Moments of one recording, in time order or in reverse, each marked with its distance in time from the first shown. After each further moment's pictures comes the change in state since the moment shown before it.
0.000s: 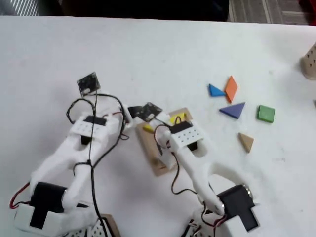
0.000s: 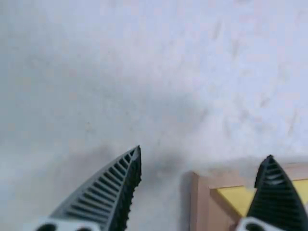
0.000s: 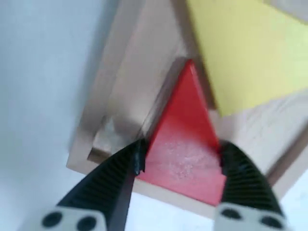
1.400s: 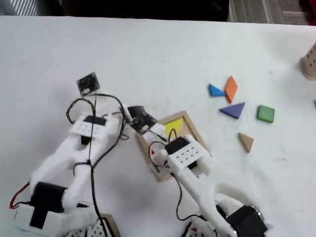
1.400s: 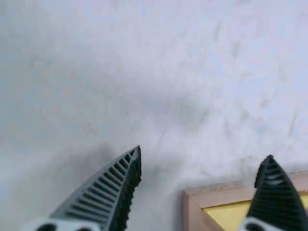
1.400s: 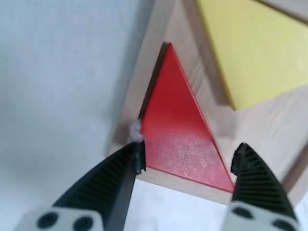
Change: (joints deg) left arm -0.2 0.0 0.0 0.0 0.0; right arm -8.3 -13.0 10.3 -0.2 -9.8
